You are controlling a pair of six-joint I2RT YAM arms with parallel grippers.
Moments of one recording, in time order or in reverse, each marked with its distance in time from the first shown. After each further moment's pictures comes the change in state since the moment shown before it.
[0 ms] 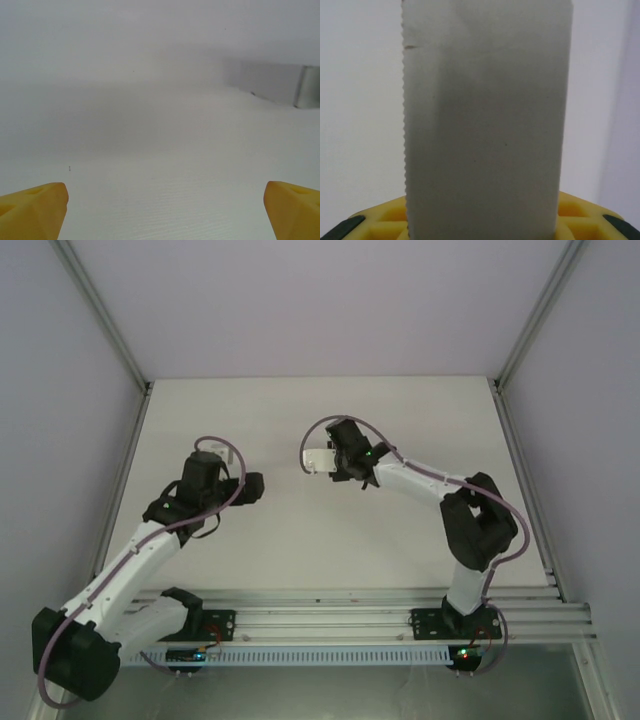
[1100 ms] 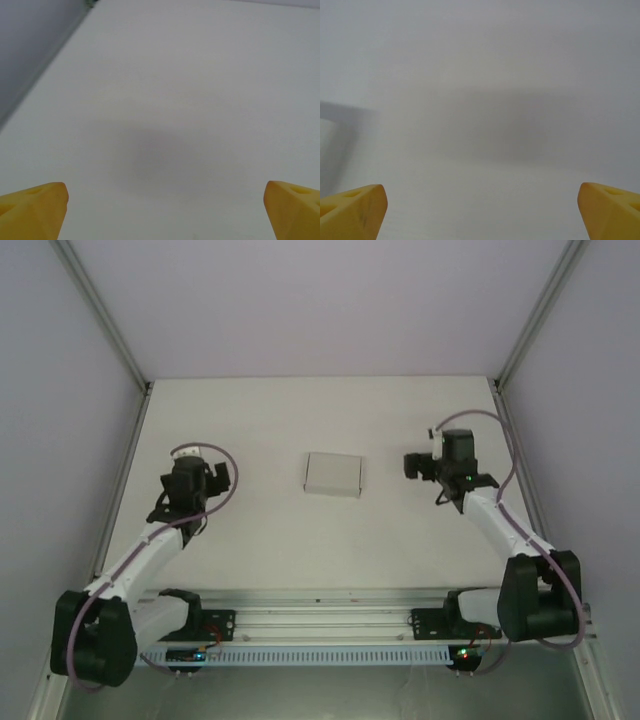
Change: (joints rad) left arm 0.214 0.093 -0.229 0.449 -0.332 0.153; right arm -0.563 -0.541 -0.495 0.015 -0.117 1.150
